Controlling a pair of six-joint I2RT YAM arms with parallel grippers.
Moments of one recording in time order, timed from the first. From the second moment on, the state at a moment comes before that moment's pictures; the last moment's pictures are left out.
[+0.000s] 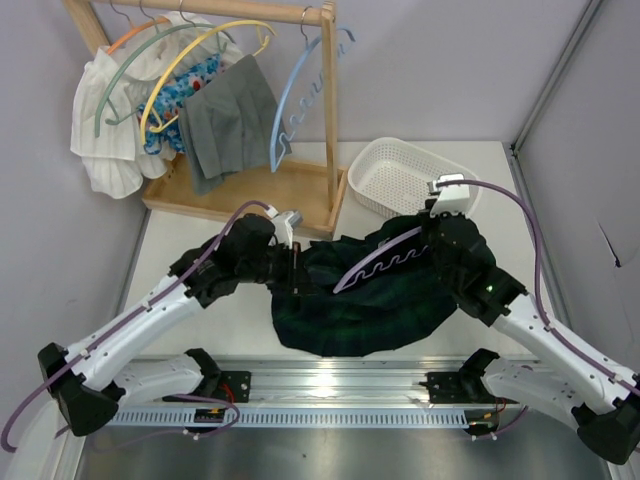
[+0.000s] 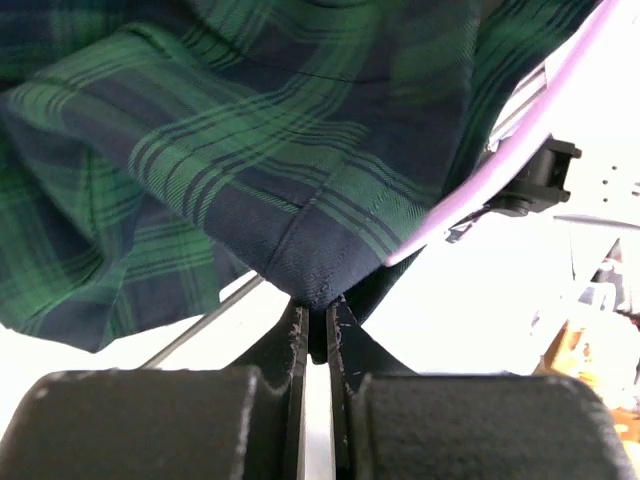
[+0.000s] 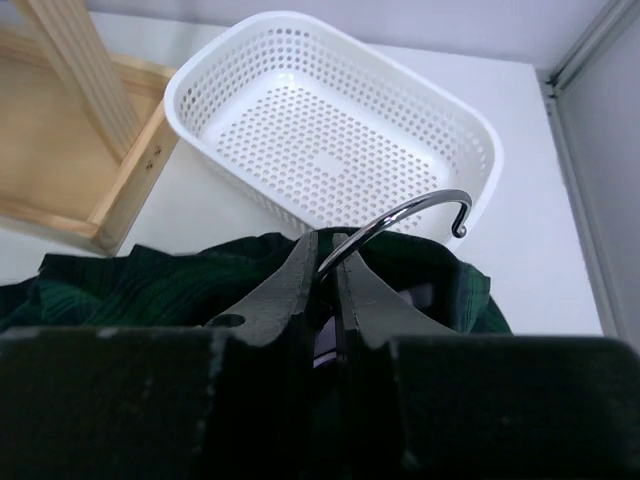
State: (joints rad) left arm -0.80 1.05 1.04 -0.70 0.29 -0.67; right arm 0.72 0.89 0.87 -0.13 0.69 0.01
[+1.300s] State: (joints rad) left arm -0.67 1.13 1.46 -0.99 0.19 -0.78; right arm 0.70 1.21 1.04 0.35 1.00 -0.23
